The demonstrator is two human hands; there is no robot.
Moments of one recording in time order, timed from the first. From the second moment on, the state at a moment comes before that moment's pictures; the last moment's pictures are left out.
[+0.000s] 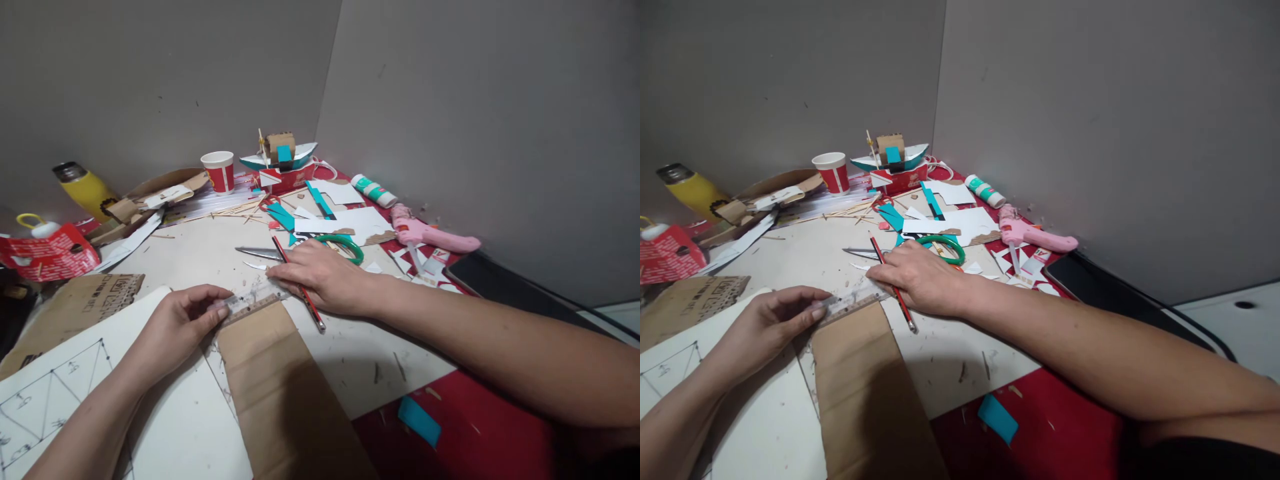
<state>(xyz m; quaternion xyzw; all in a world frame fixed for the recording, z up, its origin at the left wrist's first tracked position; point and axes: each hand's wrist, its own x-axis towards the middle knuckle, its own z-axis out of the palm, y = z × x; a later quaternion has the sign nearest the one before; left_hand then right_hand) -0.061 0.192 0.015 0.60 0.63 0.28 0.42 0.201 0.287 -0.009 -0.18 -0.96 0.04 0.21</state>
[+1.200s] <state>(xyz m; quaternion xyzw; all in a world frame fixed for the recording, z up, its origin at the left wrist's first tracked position) -0.064 0.191 0.018 0.61 0.62 0.26 0.43 0.192 0.248 0.014 -0.34 -0.77 0.24 0.48</state>
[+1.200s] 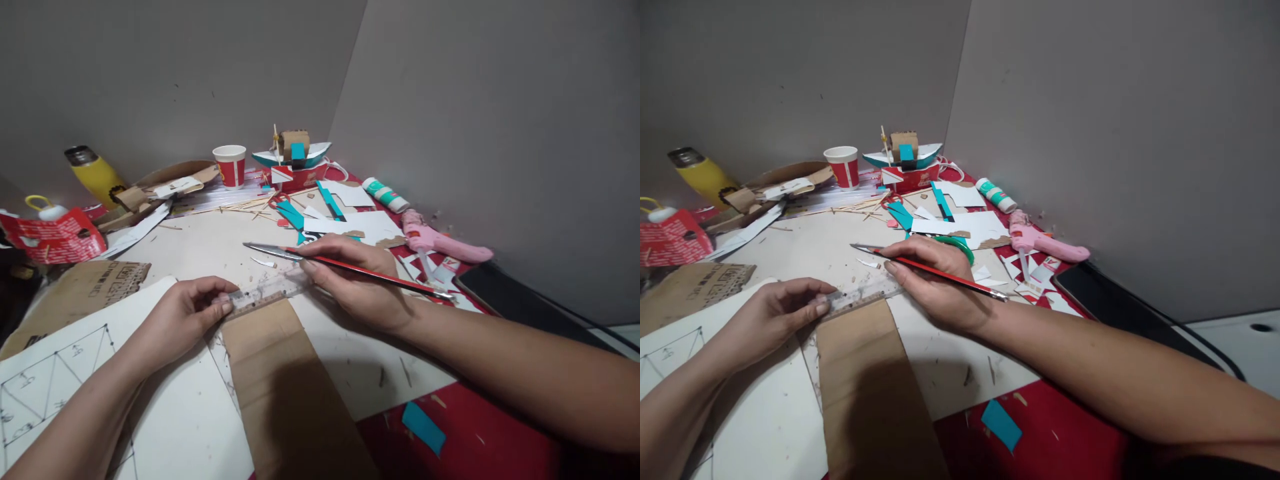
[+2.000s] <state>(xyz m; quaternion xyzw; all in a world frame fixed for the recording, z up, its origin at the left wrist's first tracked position) -0.066 0.194 0.021 0.61 0.63 0.24 0.43 0.189 0.253 -0.003 -0.25 -0.72 0.37 0.53</state>
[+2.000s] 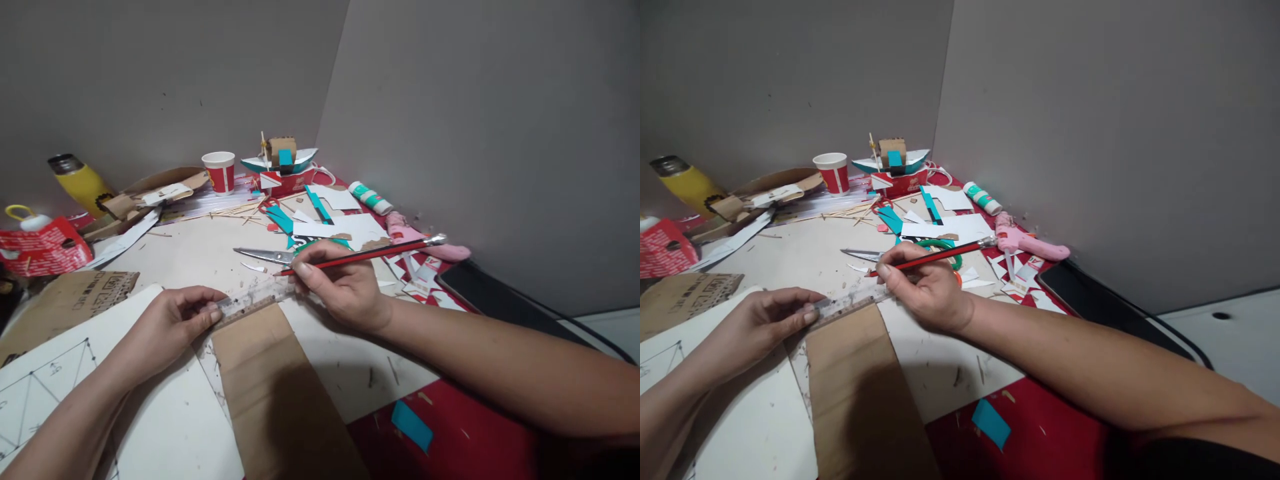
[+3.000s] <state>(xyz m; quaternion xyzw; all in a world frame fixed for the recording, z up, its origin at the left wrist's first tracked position) -0.069 0.194 0.017 0.60 0.59 0.24 0.48 0.181 0.238 0.014 -0.32 -0.68 0.51 0.41</state>
